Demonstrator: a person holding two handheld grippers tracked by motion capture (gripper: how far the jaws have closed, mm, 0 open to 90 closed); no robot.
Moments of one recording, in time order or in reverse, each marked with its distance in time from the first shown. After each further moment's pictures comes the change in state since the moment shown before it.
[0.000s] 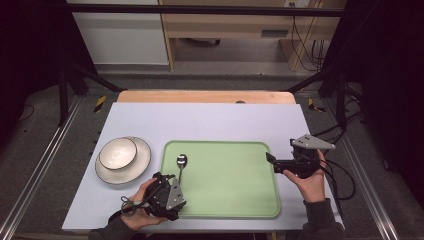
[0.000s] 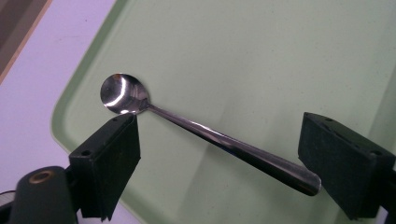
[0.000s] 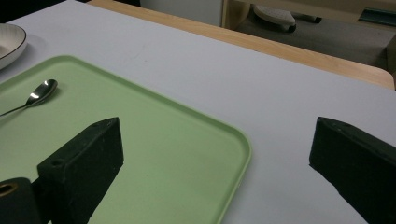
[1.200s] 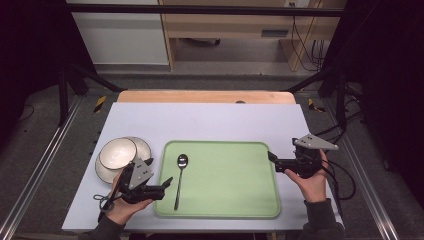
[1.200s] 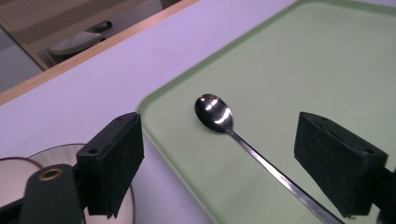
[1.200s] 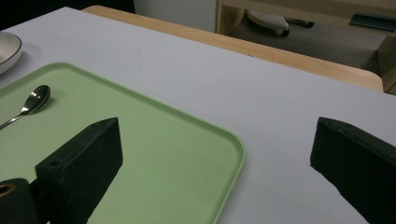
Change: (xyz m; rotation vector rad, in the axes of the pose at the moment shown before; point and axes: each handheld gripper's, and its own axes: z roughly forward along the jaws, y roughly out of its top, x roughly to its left) left arm 0.051 -0.029 -0.039 -0.256 0.140 -0.430; right arm -0.002 0.001 -0.004 -0.022 -0.018 0.016
